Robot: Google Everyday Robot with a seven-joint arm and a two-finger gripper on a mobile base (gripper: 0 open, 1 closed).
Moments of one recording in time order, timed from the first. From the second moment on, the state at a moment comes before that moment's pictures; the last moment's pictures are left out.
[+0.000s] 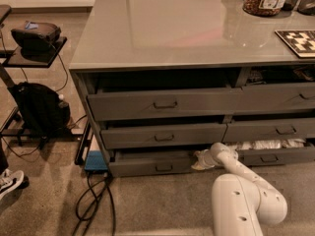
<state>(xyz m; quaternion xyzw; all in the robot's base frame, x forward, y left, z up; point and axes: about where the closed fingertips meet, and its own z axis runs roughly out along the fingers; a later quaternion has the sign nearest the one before) 0.740 -0.233 0.147 -0.63 0.74 0.03 0.25</state>
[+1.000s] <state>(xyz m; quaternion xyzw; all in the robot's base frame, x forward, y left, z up) 0.740 -0.233 0.156 -0.63 0.74 0.03 0.25</state>
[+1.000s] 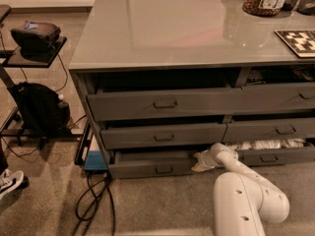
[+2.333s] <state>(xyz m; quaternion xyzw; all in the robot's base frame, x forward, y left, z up) 0.716 -0.247 0.166 -0.64 0.71 0.01 0.30</state>
